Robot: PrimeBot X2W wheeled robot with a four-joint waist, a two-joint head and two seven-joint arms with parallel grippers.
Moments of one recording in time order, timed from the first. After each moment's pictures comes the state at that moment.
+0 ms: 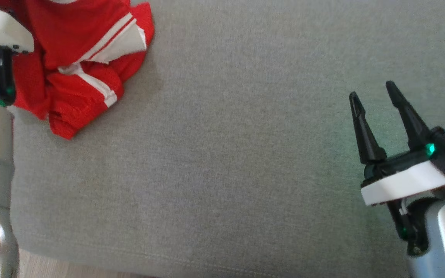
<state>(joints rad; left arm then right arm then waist) -1.00 0.33 -0.11 0.74 -0.32 -0.05 -0.07 -0.13 -0.16 0.11 -0.19 0.18 0.13 0.10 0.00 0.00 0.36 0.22</state>
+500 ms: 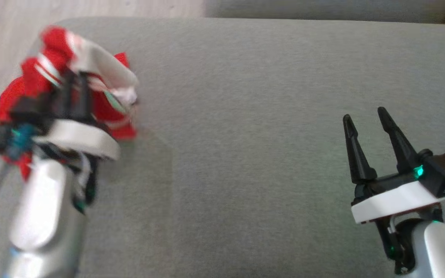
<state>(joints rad) -0.49 0.25 -0.20 0.26 -0.33 0.03 0.00 -0.04 -0.08 0.09 -0.16 0.17 0.13 0.07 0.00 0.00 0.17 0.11</state>
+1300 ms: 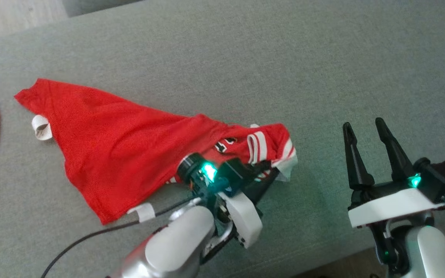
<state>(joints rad) -0.54 0.05 -0.91 0.43 -0.41 -0.12 0.03 -0.03 -0.05 0.08 -0.08 0.21 0.13 0.00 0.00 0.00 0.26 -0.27</state>
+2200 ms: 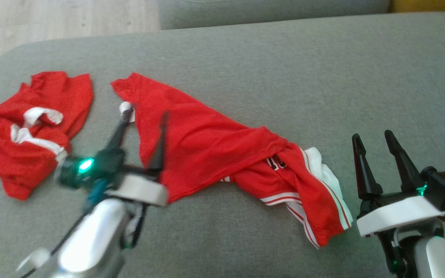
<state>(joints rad) -0.43 0.24 -0.59 0.35 -0.40 0.16 -0.25 0.02 -0.05 0.03 -0.09 0.19 0.13 0.04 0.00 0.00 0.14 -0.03</state>
